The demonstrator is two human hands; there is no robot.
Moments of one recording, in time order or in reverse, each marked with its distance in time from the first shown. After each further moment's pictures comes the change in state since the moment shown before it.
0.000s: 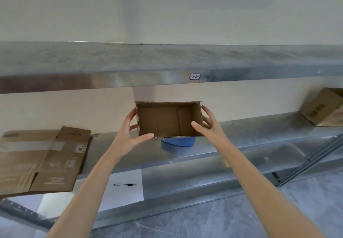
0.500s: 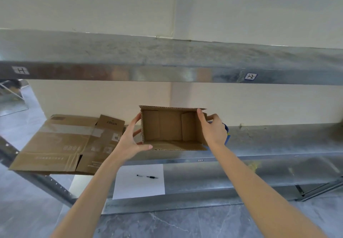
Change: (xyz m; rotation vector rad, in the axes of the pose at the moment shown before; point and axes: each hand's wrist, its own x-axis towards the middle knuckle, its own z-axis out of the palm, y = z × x) left_hand -0.046 -0.065 -0.097 0.010 0.062 -0.134; right_hand 0.035 -0.002 0.143 -0.495 0.466 0.141
